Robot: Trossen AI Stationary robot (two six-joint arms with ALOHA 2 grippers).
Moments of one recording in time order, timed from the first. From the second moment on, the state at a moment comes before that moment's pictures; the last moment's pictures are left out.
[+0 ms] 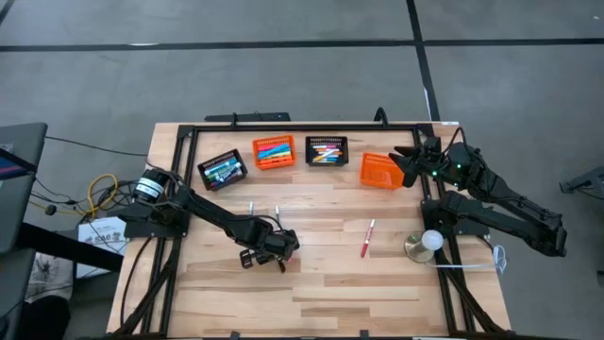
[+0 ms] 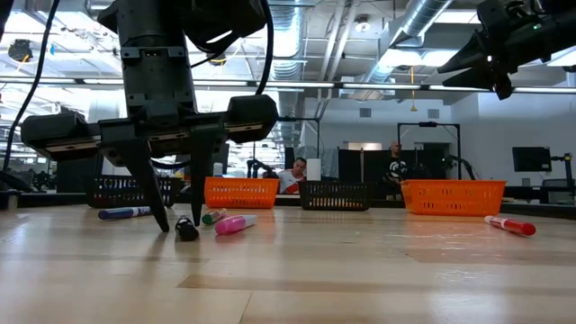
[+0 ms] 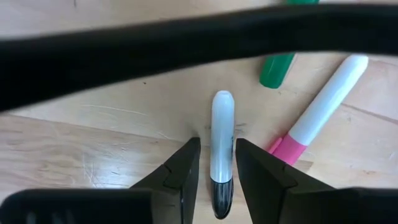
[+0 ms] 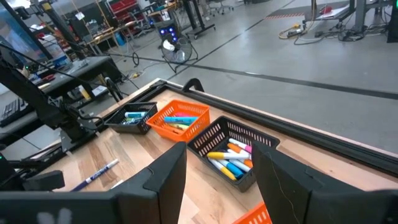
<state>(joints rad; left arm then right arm) -0.37 1.90 1.07 -0.48 0.01 -2.17 -0.54 0.31 0.45 -0.36 0.00 0.31</state>
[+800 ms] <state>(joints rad) -0.37 1.84 1.06 -0.51 -0.04 -2.19 -0.54 0.31 0.45 -0.36 0.00 0.31</state>
